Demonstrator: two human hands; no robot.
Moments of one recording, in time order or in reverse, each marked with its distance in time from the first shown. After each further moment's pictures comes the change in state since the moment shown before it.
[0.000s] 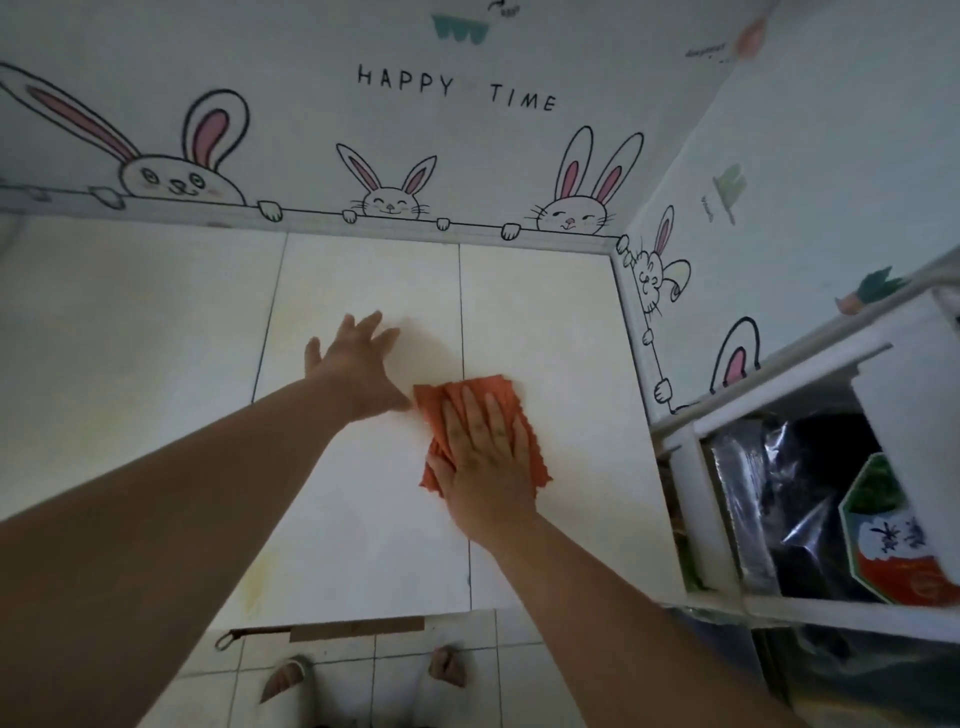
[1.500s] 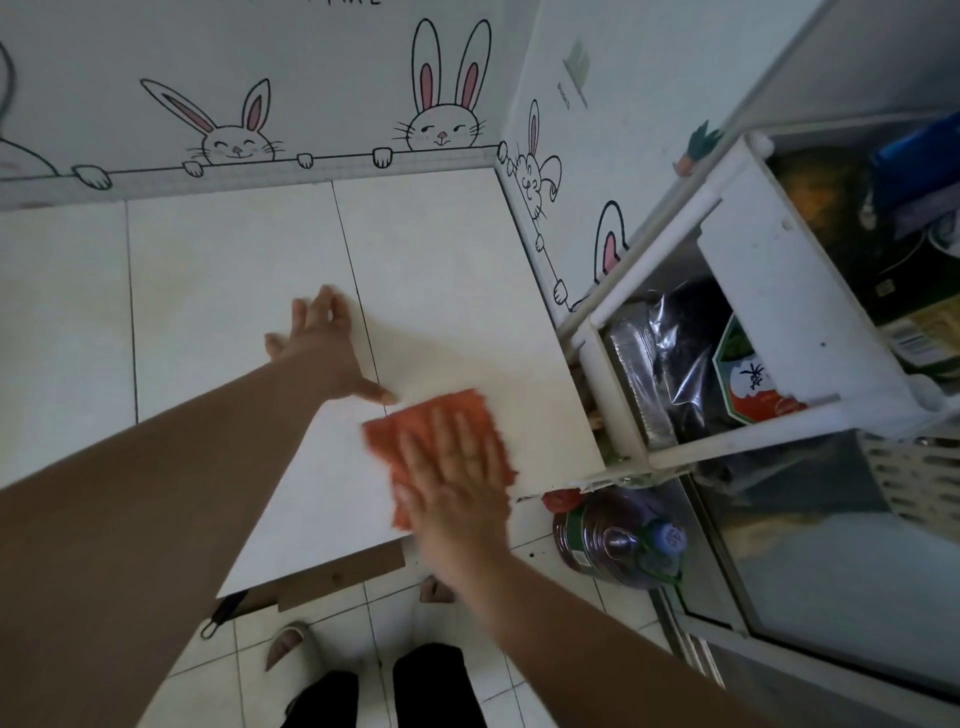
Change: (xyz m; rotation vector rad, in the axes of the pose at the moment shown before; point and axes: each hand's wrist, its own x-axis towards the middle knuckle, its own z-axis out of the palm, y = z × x) left_hand 0.002 0.061 0.036 0.217 -0.143 0.066; right_hand -0.109 0.000 0.032 0.037 0.153 0.163
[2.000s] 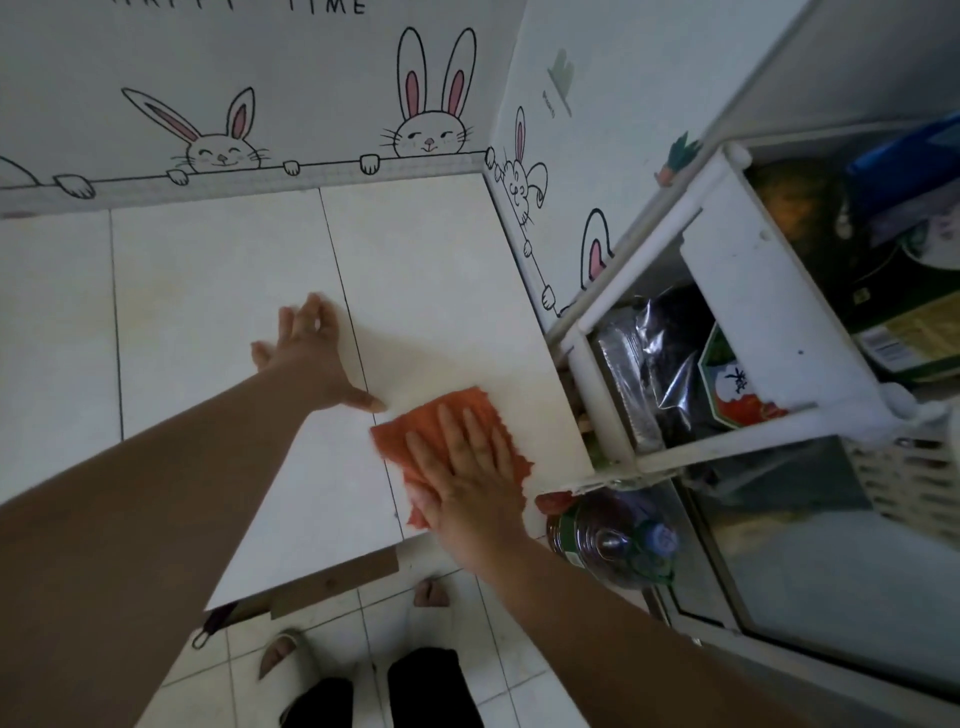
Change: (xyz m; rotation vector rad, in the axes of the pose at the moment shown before) left_hand -0.004 0.000 -0.003 -0.032 -0.017 0.003; right_hand 0.004 0.035 -0.004 -0.016 0.041 -0.106
